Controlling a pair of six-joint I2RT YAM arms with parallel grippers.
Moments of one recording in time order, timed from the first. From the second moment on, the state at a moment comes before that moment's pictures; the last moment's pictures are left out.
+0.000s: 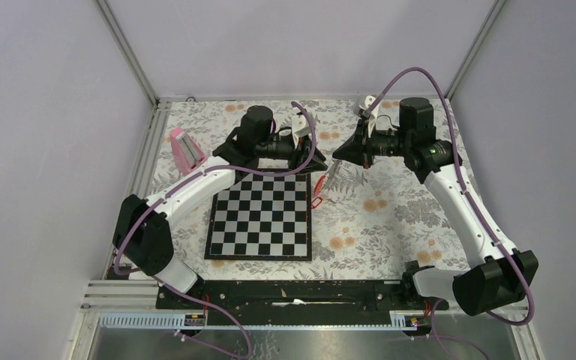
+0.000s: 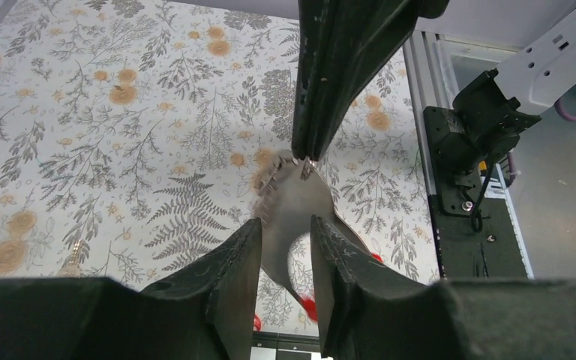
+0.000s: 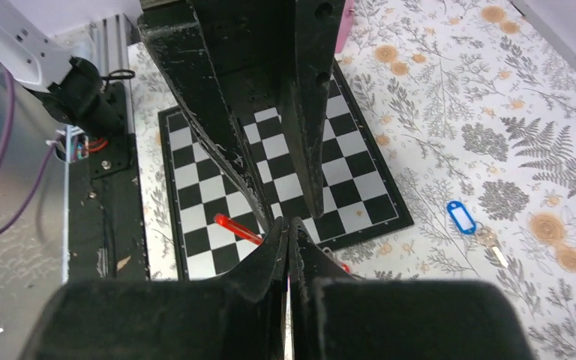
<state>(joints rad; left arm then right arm) -0.63 1.56 1.28 -0.01 0.89 0.10 0.27 1.28 1.28 -0.52 -0.98 -0.32</state>
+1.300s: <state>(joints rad) -0.63 1.51 1.16 0.23 1.01 -0.01 0.27 1.27 1.10 -0.08 -1.13 0.12</state>
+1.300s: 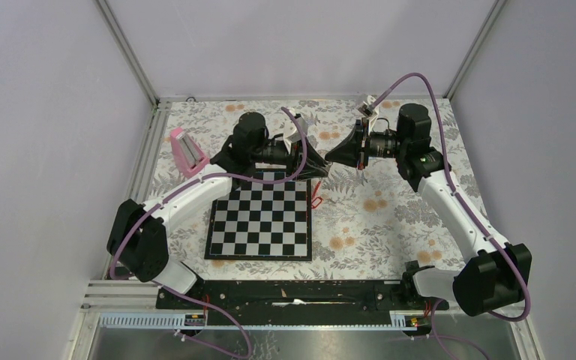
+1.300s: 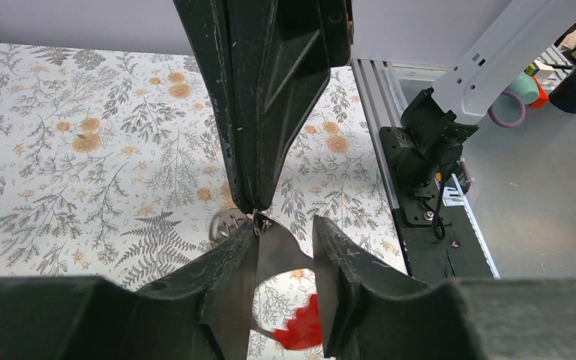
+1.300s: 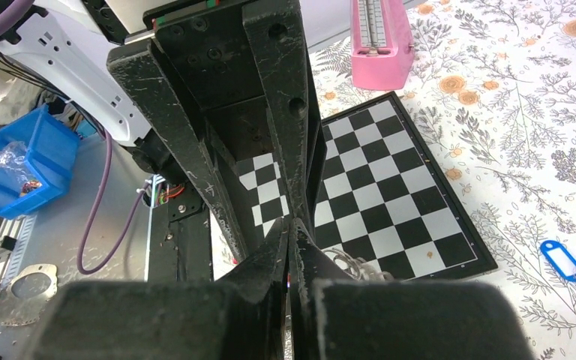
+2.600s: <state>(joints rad) -0.62 1.51 1.14 0.31 1.02 -0.10 0.27 1.25 1.07 -0.08 -1.17 0.09</state>
